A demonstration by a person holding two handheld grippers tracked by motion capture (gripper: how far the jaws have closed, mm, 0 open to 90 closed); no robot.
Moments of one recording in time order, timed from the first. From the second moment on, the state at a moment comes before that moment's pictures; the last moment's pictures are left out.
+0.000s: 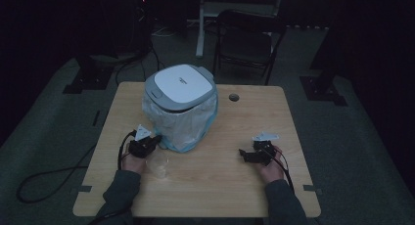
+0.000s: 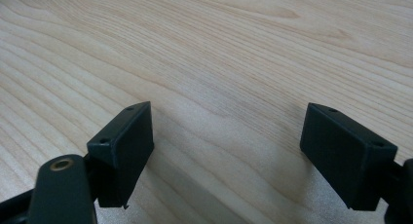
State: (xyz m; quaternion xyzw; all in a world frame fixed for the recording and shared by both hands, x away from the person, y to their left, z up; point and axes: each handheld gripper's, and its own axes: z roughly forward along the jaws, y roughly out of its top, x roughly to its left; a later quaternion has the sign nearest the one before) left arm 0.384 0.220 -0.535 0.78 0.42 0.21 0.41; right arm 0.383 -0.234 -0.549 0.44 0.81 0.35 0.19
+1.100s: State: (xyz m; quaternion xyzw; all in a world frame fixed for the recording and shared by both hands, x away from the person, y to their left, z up) left arm 0.386 0.217 -0.540 0.78 0.43 0.22 0.41; right arm 0.383 -0.234 -0.549 0.44 0.81 0.35 0.19
